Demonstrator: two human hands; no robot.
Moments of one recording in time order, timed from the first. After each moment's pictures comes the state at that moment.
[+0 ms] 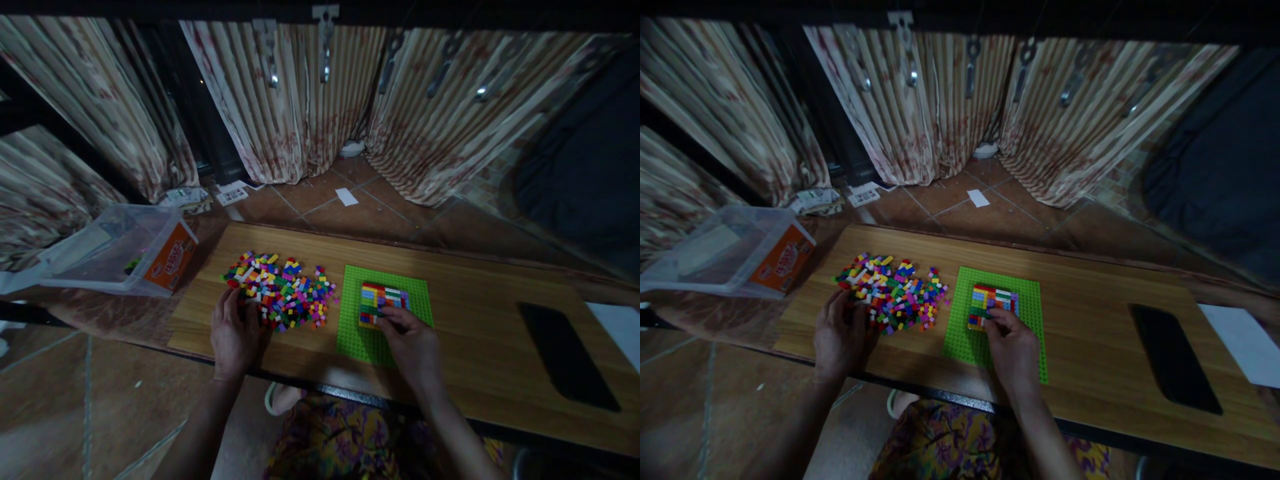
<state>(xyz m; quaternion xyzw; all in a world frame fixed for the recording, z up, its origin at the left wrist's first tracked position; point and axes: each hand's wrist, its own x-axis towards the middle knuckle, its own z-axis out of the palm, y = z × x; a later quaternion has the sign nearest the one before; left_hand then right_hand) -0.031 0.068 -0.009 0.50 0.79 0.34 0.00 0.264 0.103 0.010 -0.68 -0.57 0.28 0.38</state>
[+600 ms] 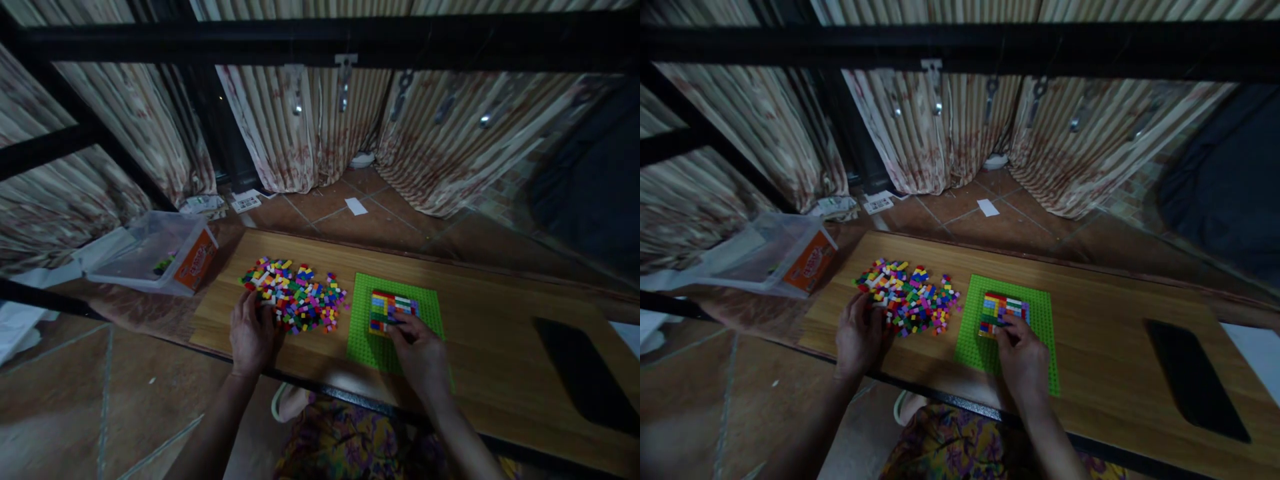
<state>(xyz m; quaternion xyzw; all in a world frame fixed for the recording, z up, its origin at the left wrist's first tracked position) -0.031 0.066 -0.010 0.51 0.79 0.35 0.00 0.264 0.099 0.008 -0.69 -0.60 0.22 0.35</state>
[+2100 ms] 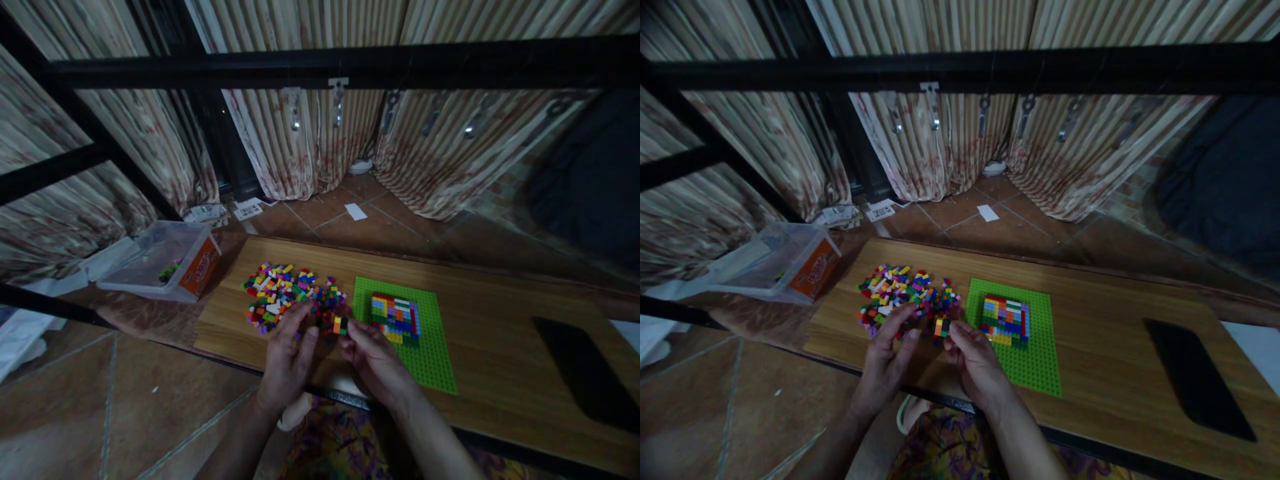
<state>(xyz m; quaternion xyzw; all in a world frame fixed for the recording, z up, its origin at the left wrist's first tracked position) 0.028 0.047 0.036 0.61 0.60 0.47 0.21 0.187 0.086 0.037 -0.40 -0.24 0.77 0.43</state>
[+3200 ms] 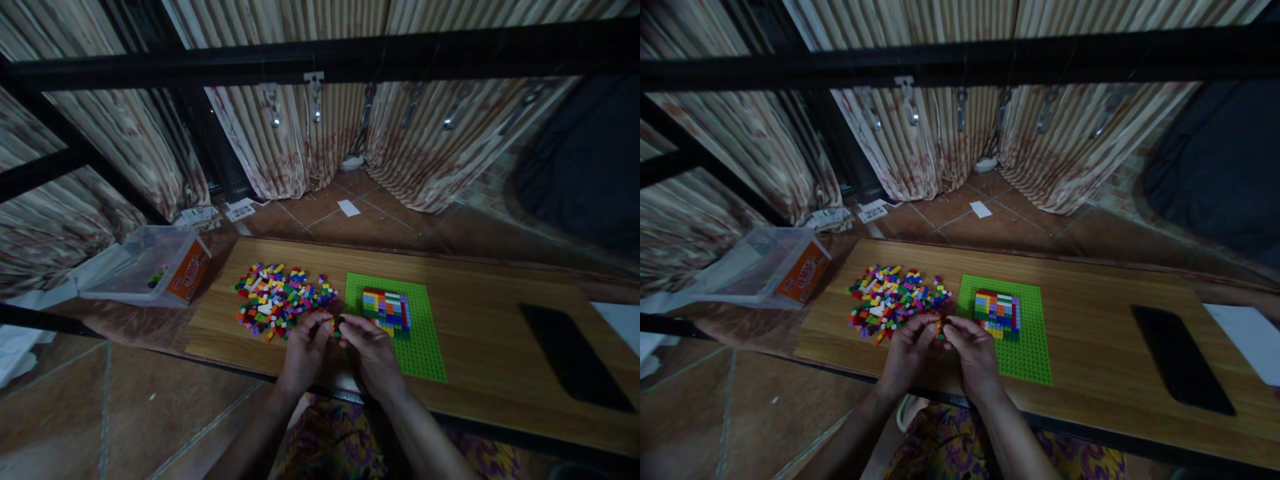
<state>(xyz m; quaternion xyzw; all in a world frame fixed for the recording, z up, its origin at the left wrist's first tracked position) 0.067 0.069 0.016 0.48 0.57 0.50 0.44 0.195 0.084 0.020 -0.49 -0.32 0.63 0.51</state>
